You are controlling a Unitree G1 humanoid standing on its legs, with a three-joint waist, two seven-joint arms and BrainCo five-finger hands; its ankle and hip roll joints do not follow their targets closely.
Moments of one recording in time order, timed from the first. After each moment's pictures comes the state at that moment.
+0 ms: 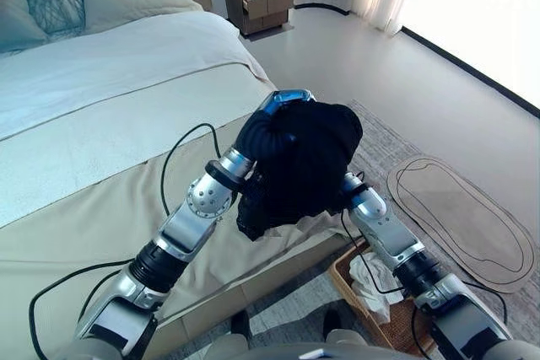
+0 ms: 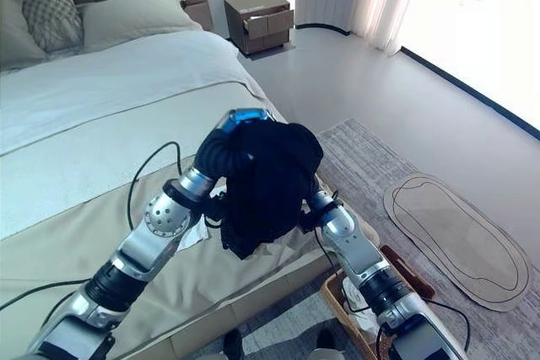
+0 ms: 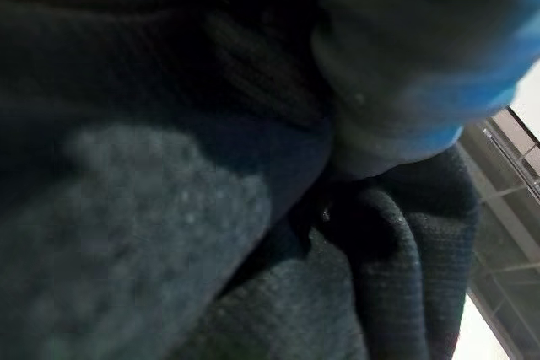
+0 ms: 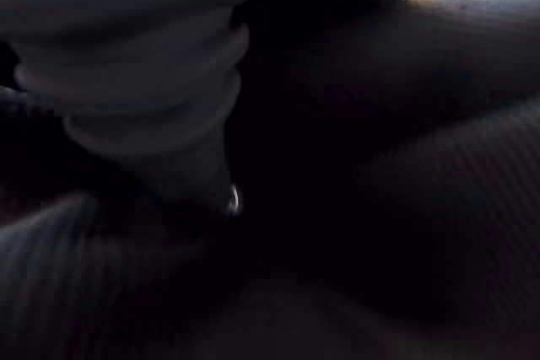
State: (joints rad) left arm -0.41 0.45 -0.45 -0.17 -0.19 -0.34 0.00; right arm -0.35 -0.36 0.45 0.24 0.39 -0.25 0.08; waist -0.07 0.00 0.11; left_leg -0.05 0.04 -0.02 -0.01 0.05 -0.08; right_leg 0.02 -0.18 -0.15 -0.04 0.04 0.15
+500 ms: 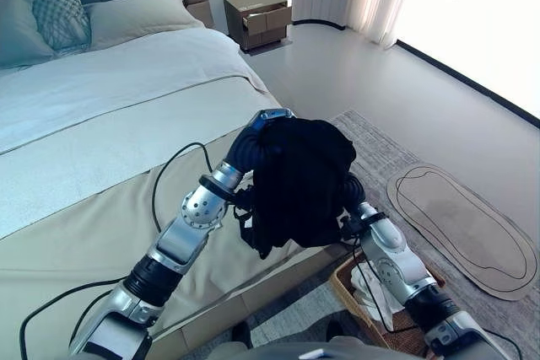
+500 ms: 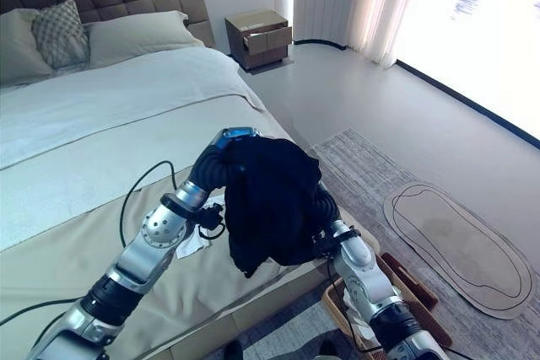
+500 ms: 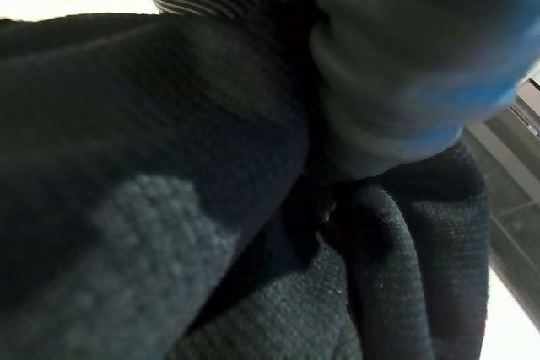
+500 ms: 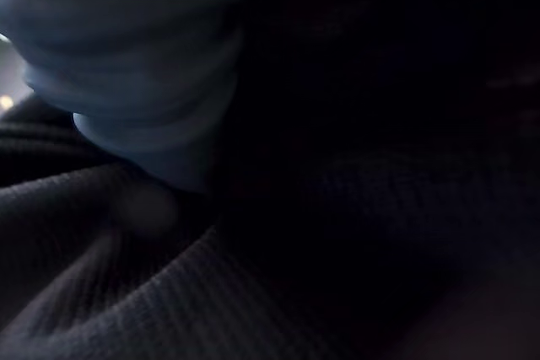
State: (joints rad) left arm -0.34 0.45 -0.41 -0.11 -0.12 -0.33 0.02; right arm -0.19 -0.35 0.37 0.23 0.57 -0.25 0.10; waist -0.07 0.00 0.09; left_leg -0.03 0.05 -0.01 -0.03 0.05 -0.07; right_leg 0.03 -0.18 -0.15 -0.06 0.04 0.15
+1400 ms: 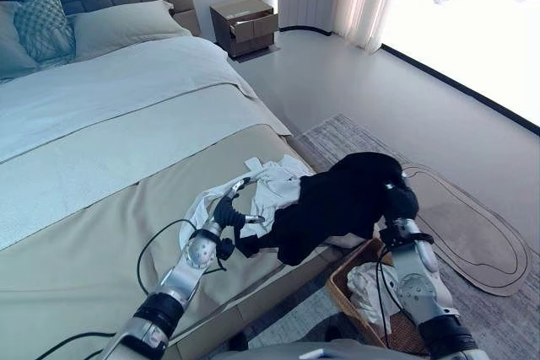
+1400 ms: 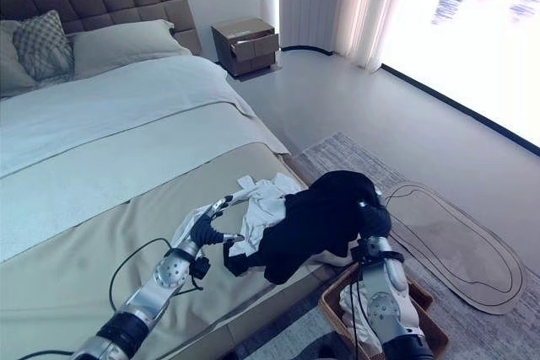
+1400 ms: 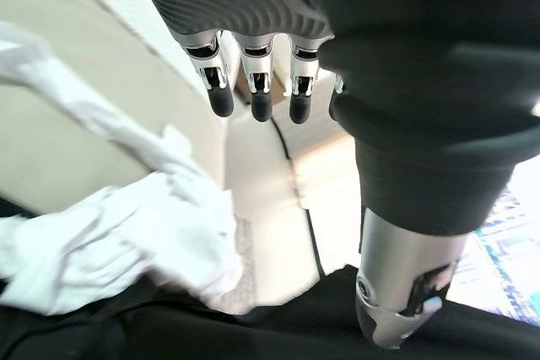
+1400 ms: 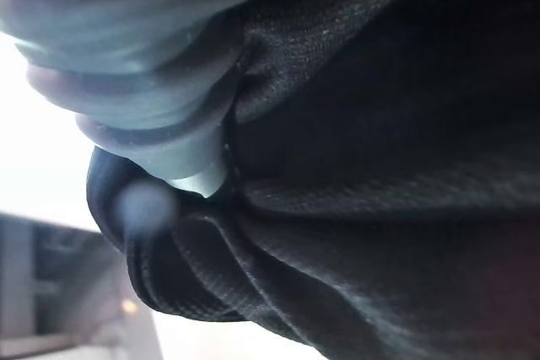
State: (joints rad) left arm -0.10 0.33 -0.34 0.48 0.04 -0.24 0.08; right arm 0.01 -0.26 0.00 0.15 0.93 -0.30 0.11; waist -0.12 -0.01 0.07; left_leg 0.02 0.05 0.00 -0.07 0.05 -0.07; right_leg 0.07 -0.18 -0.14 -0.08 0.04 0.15
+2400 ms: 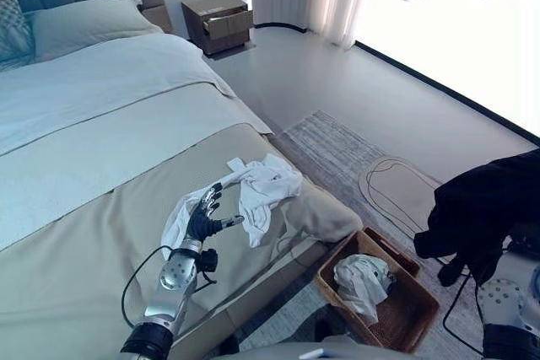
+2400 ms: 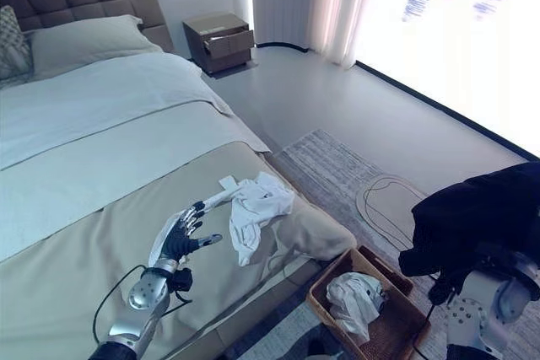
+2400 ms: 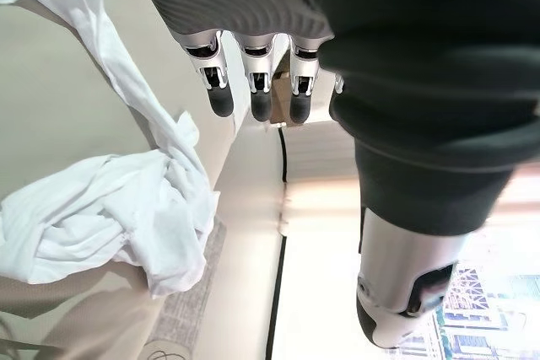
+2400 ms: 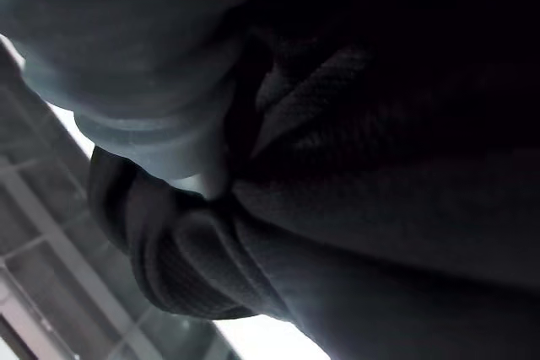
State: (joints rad) left arm 0.00 0.30 -0.17 0.41 -0.19 -0.30 0.05; right arm 0.06 -0.34 -0.49 0.08 0.89 -0.51 -0.14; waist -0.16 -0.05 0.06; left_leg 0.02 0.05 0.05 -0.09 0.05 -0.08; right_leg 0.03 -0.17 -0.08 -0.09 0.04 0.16
